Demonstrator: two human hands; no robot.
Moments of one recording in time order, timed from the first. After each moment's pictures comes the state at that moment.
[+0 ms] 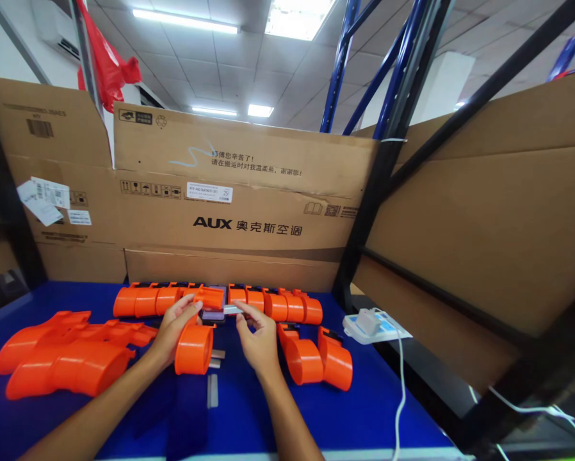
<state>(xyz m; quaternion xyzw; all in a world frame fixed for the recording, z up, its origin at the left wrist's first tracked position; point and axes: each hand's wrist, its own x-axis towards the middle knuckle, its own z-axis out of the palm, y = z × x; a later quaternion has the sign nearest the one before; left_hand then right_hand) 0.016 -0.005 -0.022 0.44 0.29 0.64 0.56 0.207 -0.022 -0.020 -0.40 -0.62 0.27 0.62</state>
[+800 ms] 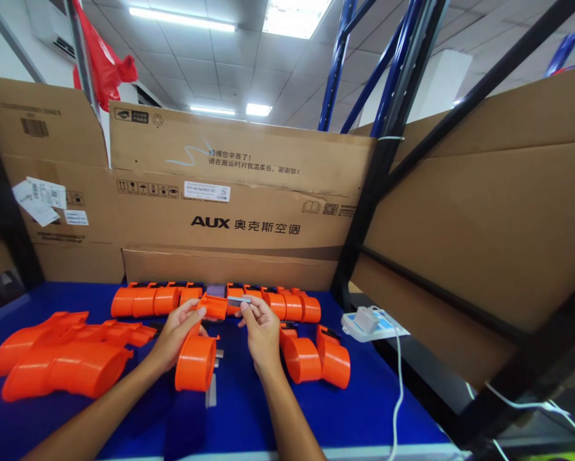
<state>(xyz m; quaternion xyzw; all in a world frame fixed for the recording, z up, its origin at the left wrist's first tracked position) 0.022 -0.010 -0.034 0.51 0.32 0.57 0.56 0.207 -0.015 -0.017 -0.35 -0.50 0.38 0.70</state>
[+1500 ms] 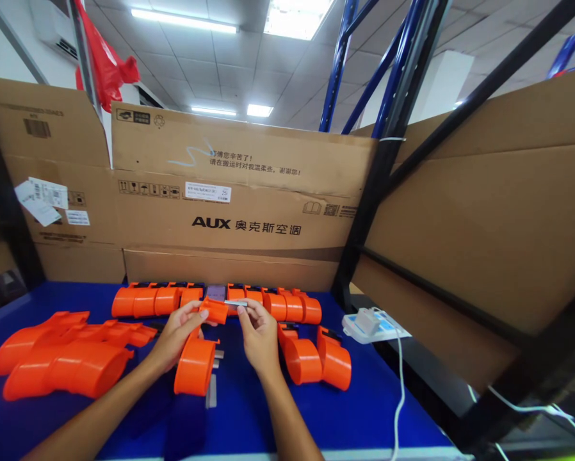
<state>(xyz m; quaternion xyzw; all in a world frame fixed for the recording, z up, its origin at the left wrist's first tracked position) 0.020 -0.016 -0.023 0.55 0.32 0.56 0.53 0.205 -0.022 -0.015 -0.38 -0.55 0.35 0.66</state>
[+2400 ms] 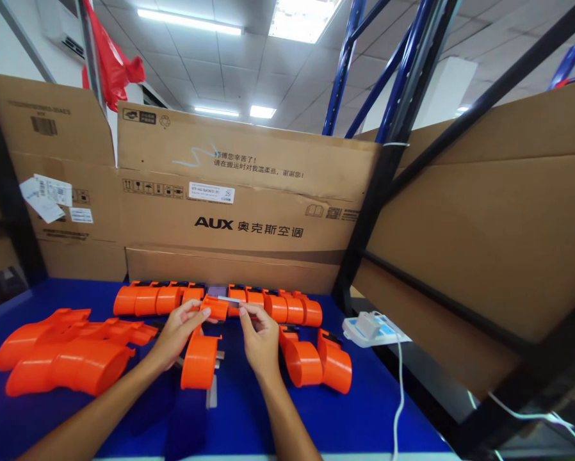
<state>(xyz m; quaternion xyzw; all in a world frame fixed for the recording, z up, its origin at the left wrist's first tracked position) 0.019 -0.012 -0.025 0.55 0.35 0.57 0.50 0.205 -0.025 -0.014 -0.41 -0.57 0.28 0.66</state>
